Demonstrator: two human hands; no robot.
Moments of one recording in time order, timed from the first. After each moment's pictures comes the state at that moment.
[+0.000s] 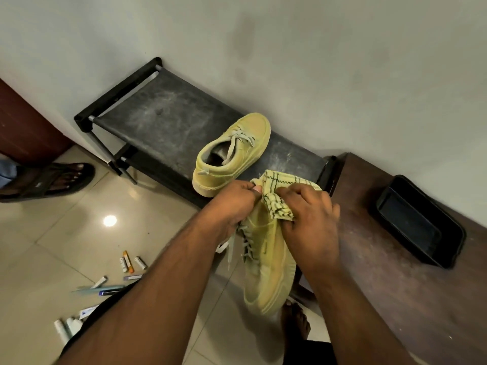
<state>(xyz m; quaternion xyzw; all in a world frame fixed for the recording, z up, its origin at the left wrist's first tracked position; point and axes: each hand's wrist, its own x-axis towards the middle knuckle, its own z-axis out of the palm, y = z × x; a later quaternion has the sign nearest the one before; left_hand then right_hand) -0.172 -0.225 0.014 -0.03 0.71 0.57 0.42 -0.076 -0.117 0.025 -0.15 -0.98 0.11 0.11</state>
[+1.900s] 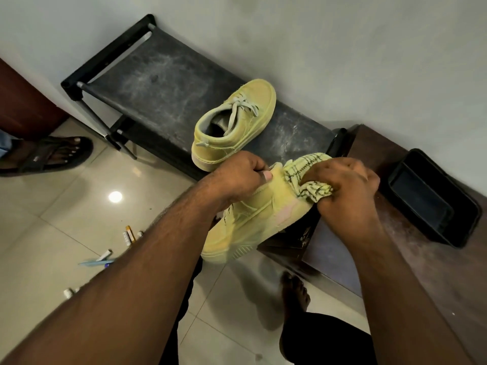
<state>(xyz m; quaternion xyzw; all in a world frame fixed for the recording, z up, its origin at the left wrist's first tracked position) -0.180 -0.228 0.009 0.11 0.78 0.46 0.40 -0.070 -0.071 0.033 -0.14 -0.96 0.23 0.06</state>
